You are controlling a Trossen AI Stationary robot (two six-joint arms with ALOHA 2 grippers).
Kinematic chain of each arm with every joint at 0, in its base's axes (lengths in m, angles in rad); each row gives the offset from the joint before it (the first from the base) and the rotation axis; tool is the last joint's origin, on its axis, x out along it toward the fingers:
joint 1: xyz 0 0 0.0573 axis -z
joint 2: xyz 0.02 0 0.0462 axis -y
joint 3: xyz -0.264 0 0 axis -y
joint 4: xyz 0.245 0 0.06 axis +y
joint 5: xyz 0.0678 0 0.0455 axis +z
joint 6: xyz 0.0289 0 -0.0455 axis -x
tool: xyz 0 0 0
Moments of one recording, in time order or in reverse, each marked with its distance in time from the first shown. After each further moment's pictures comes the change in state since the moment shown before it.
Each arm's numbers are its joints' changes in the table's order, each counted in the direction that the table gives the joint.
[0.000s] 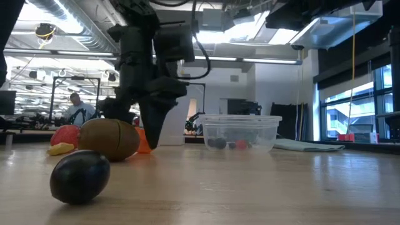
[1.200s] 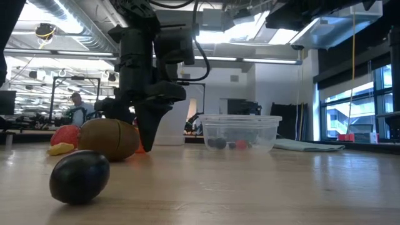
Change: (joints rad) left arm 0.000 -0.030 0.001 0.009 0.009 0.028; right arm 0.000 0.000 0.000 0.001 0.000 0.000
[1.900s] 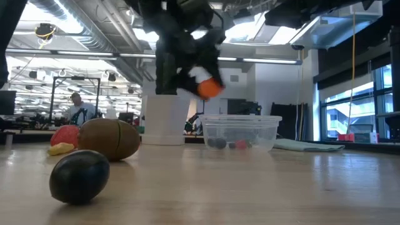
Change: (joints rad) left arm -0.221 0.085 0.201 -0.284 -0.051 -0.370; right arm 0.000 0.000 0.000 -0.035 0.000 0.003
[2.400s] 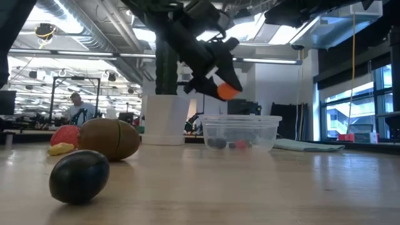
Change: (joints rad) left arm -0.012 -0.078 0.007 -0.259 0.130 -0.196; right arm 0.000 0.000 0.000 -0.013 0.000 0.025
